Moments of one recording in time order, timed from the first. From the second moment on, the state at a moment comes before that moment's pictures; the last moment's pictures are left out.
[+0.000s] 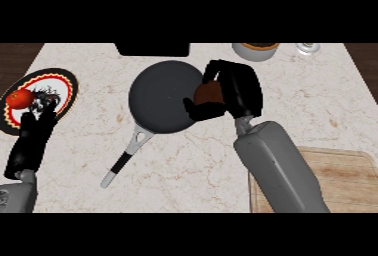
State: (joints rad) left arm -0.14 0.34 0.15 -1.31 -0.11 0.05 0.24; right arm -0.67 -0.01 0.25 -1.30 0.93 -0.15 0.40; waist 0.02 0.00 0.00
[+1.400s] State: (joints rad) left arm -0.30 0.29 0.08 -1.26 -0.15 0.02 0.24; right arm -1.05 0.00 0.26 -0.41 0.29 -0.49 0.08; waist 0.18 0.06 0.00
